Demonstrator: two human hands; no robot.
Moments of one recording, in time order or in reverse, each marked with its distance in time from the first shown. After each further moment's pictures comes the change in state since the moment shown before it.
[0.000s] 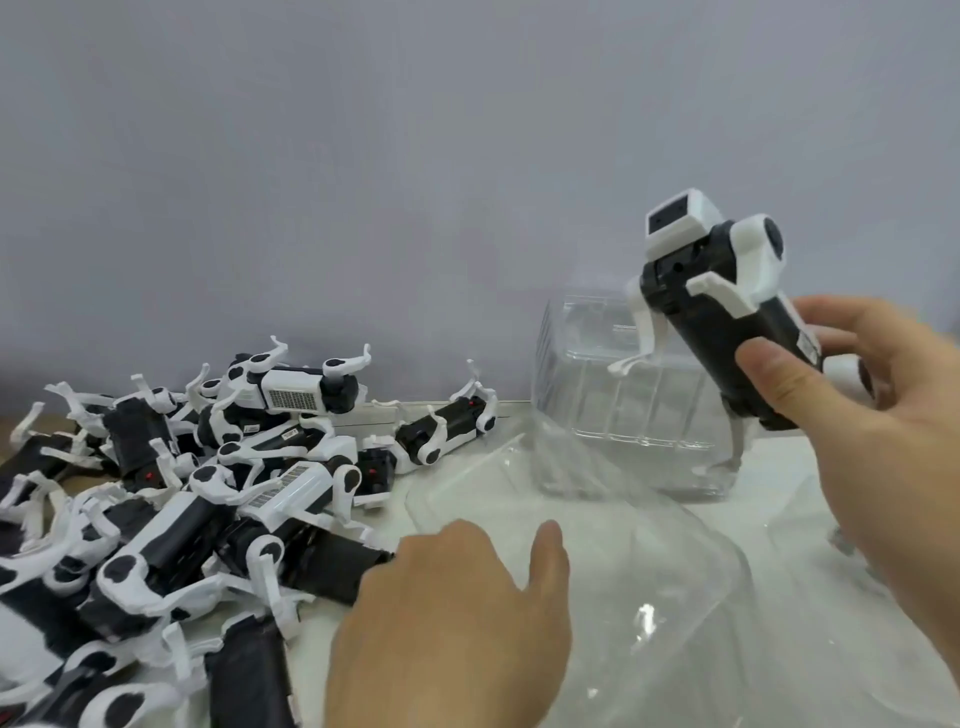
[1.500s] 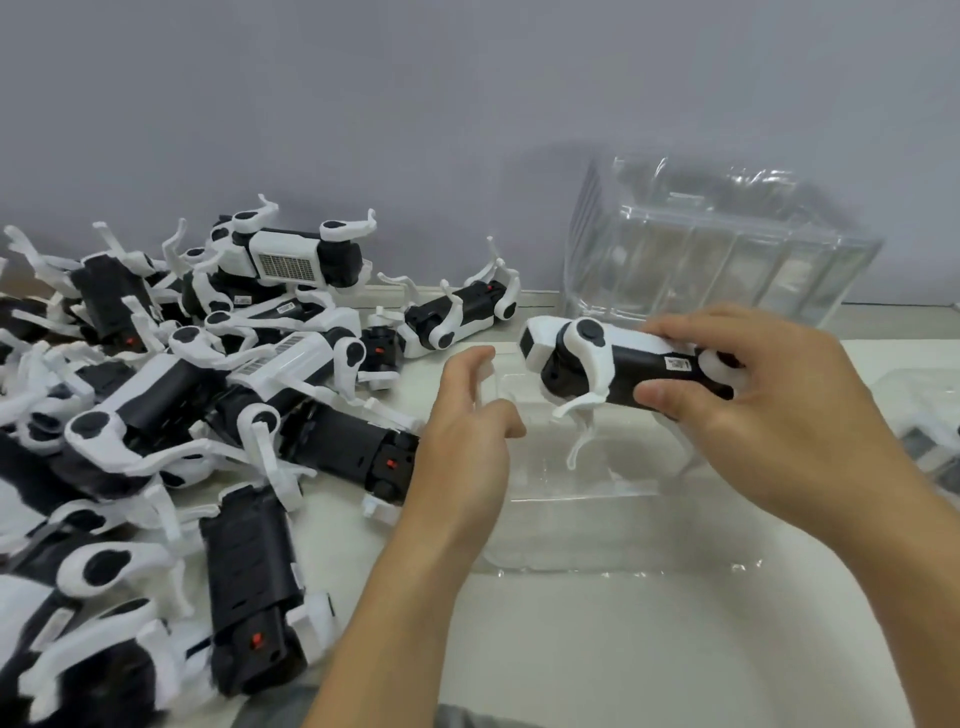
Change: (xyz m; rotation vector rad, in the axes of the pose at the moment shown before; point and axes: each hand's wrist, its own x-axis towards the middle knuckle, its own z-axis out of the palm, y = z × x) left_hand 0.068 -0.023 0.073 -1.232 -0.086 0.187; right_hand -0.024 0.061 0.043 -0.379 -0.470 -0.030
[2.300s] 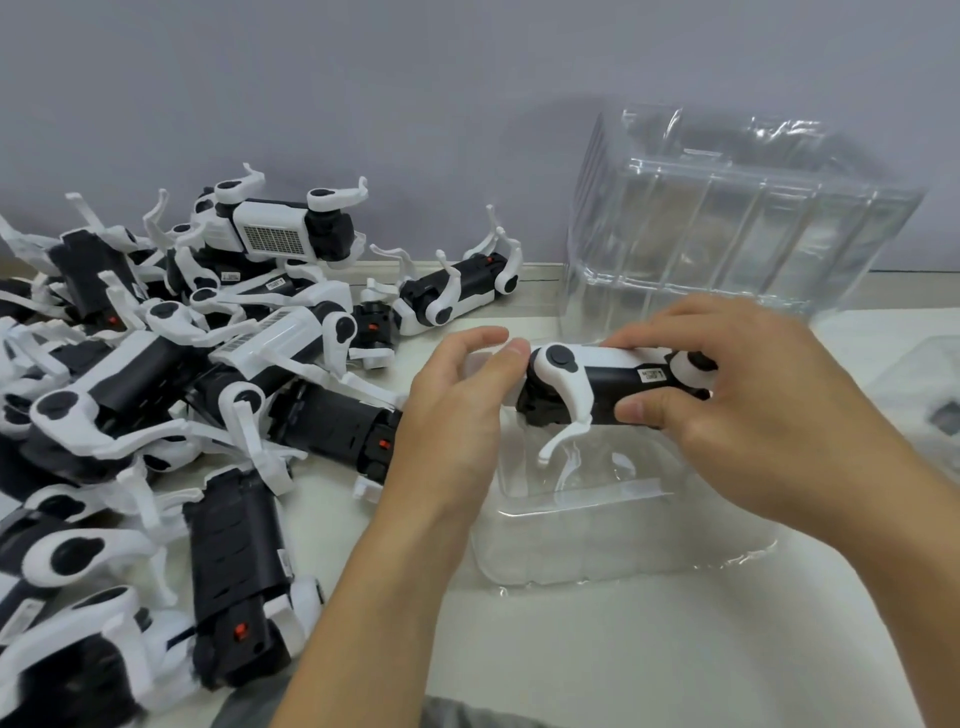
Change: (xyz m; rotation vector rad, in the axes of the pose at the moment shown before) left_hand 0.004 0.006 0.001 -0.089 0.080 -0.024; right_hand -0.002 -0.008 0.009 -0.109 -0.177 0.003
